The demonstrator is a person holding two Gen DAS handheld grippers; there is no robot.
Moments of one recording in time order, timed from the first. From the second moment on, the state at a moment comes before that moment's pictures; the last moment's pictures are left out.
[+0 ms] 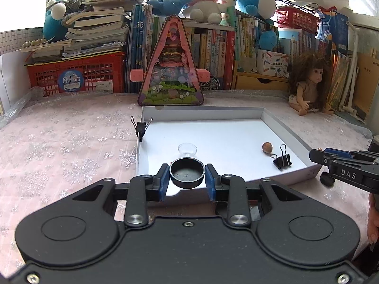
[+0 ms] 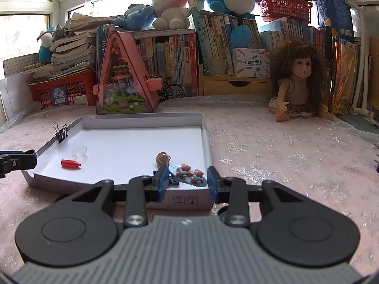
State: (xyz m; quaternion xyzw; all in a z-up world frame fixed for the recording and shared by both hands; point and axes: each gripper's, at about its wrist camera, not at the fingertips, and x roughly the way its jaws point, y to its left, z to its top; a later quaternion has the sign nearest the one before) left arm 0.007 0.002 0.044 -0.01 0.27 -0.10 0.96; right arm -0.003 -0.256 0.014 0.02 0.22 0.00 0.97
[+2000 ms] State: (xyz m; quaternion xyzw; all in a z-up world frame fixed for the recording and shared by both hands) left arm 0.195 -0.031 0.020 -0.01 0.42 -0.10 0.90; right arm 0.172 -0.242 0.019 0.00 0.41 0.09 0.91
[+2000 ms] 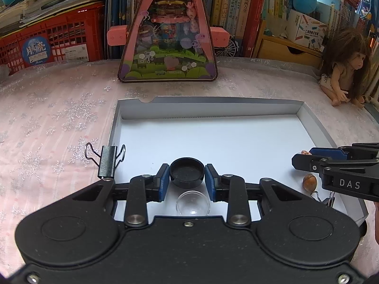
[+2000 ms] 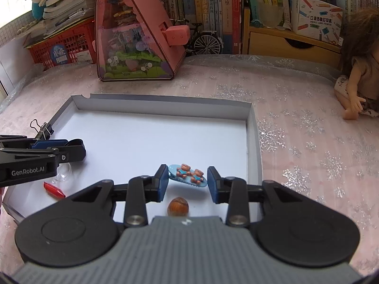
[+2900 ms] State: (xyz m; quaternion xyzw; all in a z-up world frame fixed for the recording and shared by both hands) left arm 0.177 -0.034 0.030 0.00 0.38 -0.10 0.92; right arm 0.161 -0.246 0.022 0.01 0.37 0.10 0.92
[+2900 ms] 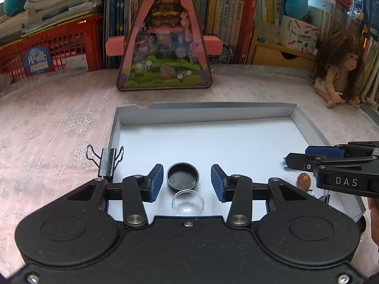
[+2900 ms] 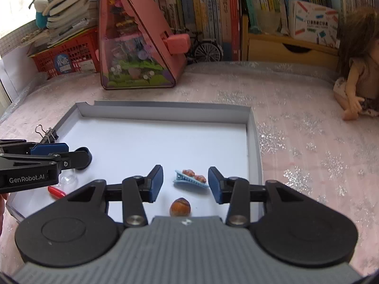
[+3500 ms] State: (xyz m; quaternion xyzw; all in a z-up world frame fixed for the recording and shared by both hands) left arm 0.077 -0.044 0.057 0.04 0.27 -0.16 0.95; right arm 0.075 -0.233 0.047 -0.05 0.26 0.12 0.96
